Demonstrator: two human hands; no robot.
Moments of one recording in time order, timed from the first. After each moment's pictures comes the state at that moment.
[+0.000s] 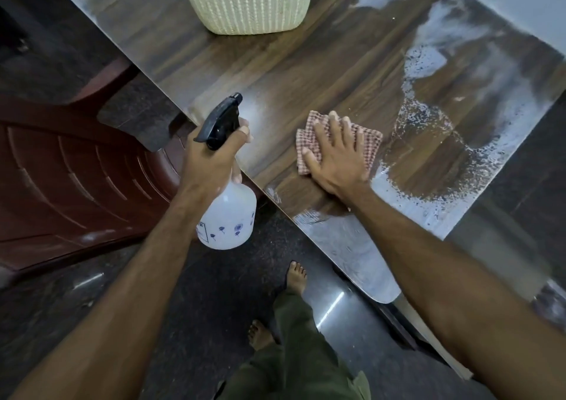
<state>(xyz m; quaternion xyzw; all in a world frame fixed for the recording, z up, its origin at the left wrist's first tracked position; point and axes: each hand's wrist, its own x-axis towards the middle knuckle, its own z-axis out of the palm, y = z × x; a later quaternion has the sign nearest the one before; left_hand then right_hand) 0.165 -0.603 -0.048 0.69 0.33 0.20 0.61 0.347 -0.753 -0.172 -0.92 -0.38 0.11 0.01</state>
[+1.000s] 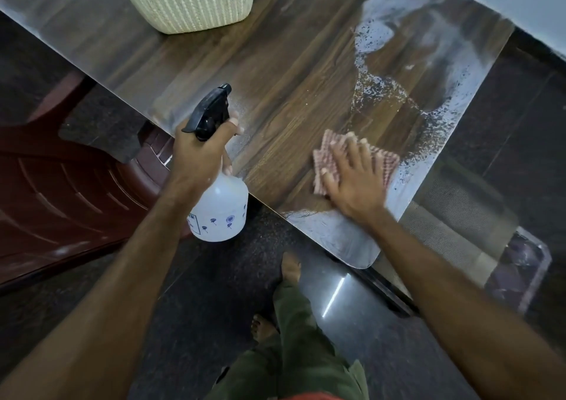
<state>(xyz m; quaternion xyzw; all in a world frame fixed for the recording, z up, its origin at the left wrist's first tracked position) 0.184 -0.642 -0.029 0.72 0.29 0.17 0.61 0.316 -0.876 -0.169 -0.95 -0.28 0.13 0.03</state>
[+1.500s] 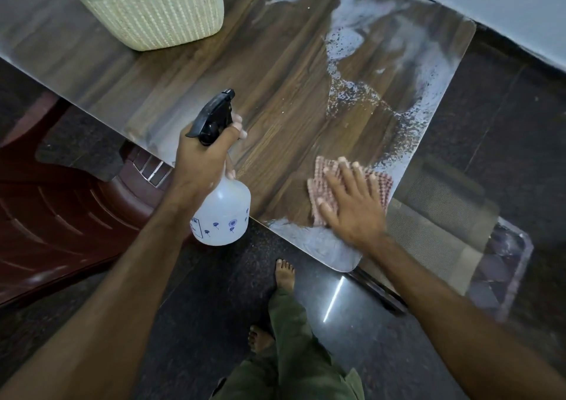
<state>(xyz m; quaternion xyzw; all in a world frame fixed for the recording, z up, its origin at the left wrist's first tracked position) 0.214 -0.667 -0.028 0.72 0.26 0.15 0.62 0.294 -0.926 -0.168 -0.95 -0.29 0.13 0.02</state>
